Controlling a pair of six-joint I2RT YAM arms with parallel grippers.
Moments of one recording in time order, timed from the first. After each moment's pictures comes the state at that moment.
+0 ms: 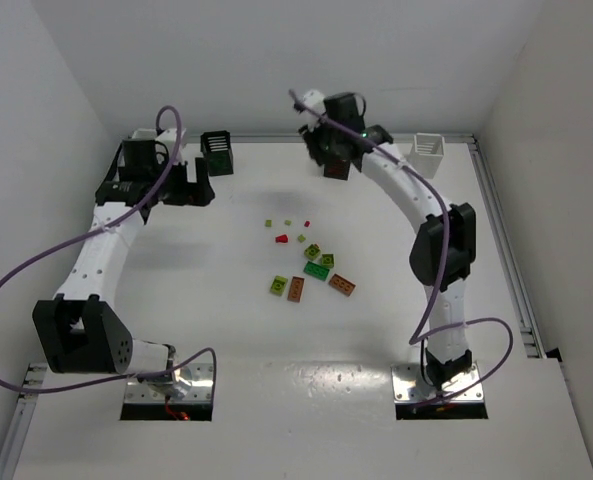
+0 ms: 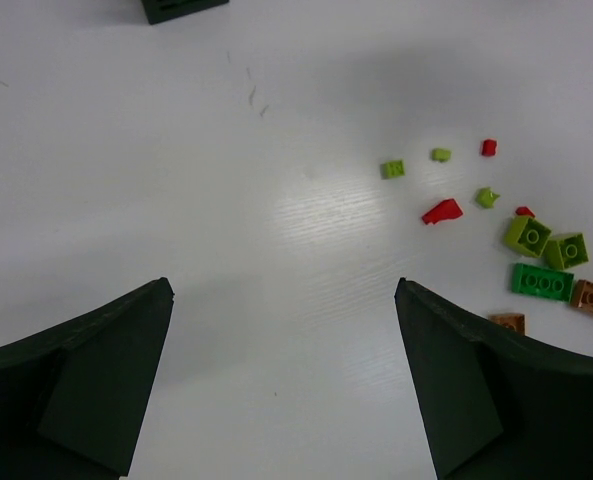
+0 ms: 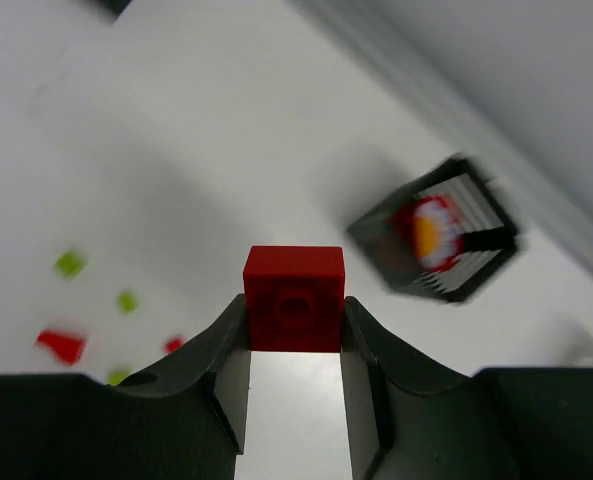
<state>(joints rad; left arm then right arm) 0.01 1.36 1.27 -0.56 0.28 0.00 0.47 2.10 1.95 -0.54 -0.05 -0.30</state>
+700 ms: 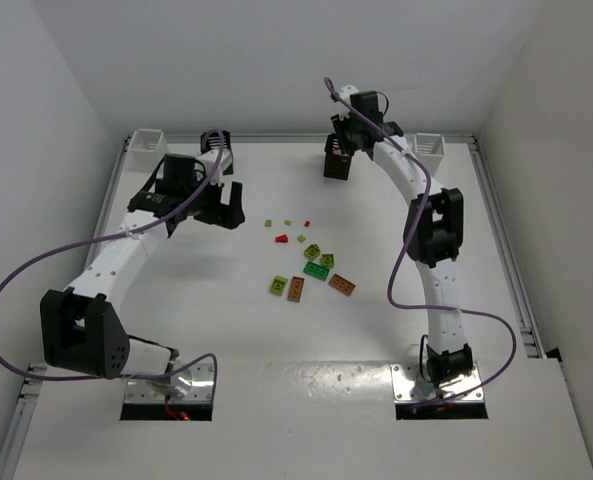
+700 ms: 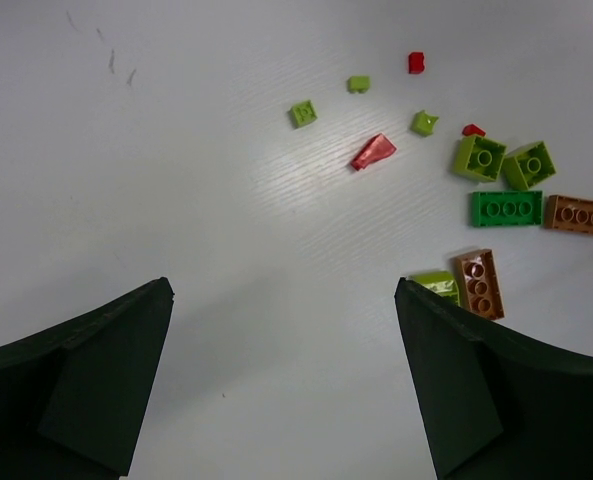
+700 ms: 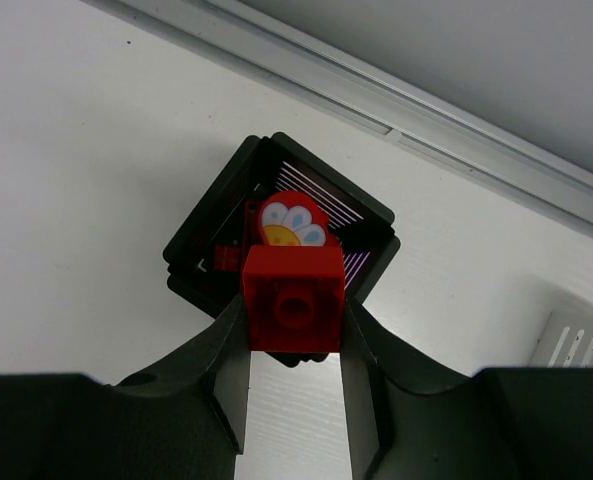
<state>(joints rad) -0.19 1.36 1.15 -0.51 0.29 0.04 0.28 2.38 2.20 -0.47 0.03 -0.19</state>
